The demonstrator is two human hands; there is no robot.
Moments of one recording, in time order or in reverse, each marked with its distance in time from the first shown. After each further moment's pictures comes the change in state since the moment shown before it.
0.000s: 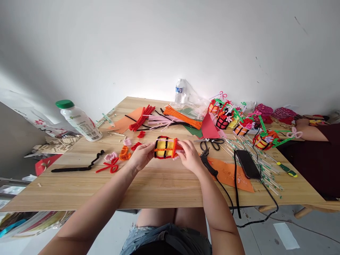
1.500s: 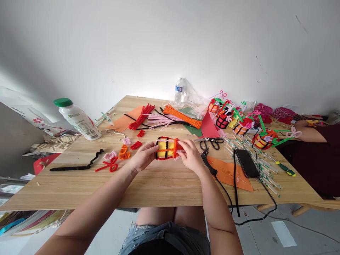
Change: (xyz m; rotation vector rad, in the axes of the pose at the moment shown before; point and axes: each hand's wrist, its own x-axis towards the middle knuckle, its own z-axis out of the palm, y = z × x) left_hand -0.008 -0.001 0.006 -0.032 -0.148 -0.084; right_hand -0.003 -0.002 -0.007 -0.037 -0.005 -0.030
